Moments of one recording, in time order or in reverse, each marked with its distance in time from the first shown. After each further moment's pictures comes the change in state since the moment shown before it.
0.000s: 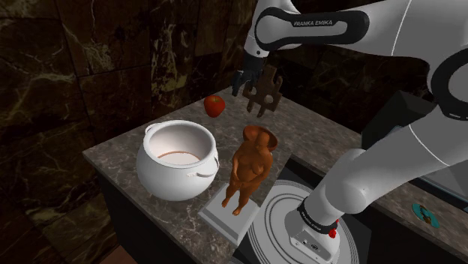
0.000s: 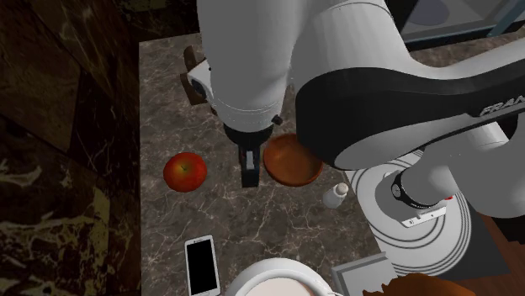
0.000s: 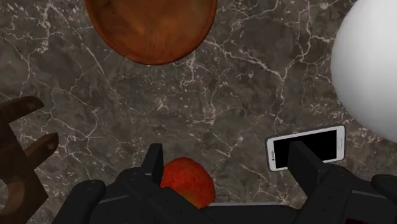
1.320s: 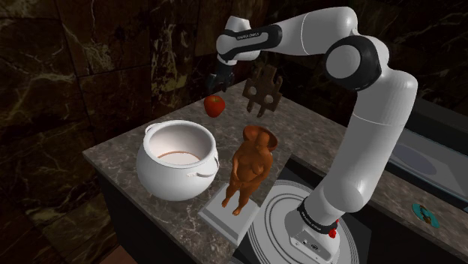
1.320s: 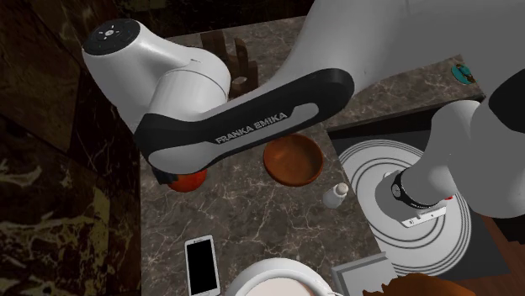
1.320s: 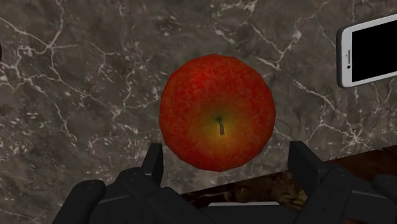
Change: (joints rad) arm -0.049 0.588 -0.050 0.434 0.091 0.188 -0.081
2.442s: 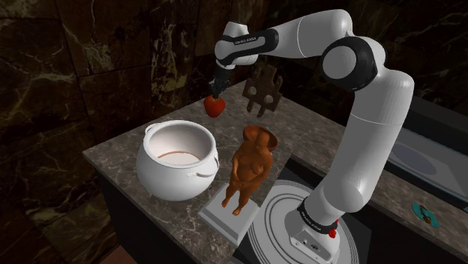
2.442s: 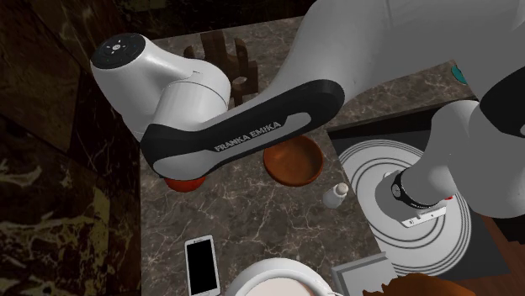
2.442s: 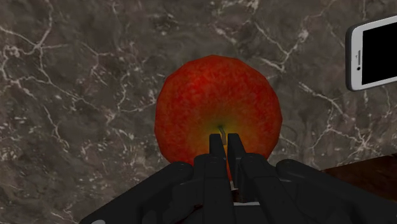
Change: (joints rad) arm 0.001 0.022 0.002 -0.017 0.003 0.040 -0.001
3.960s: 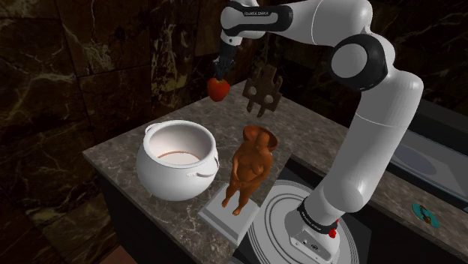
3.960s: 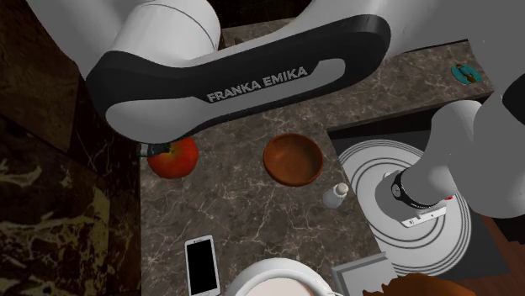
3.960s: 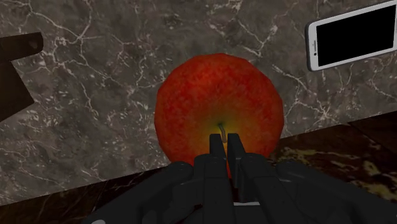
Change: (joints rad) arm -0.001 -0.057 -0.004 0.179 -0.011 -0.235 0.010
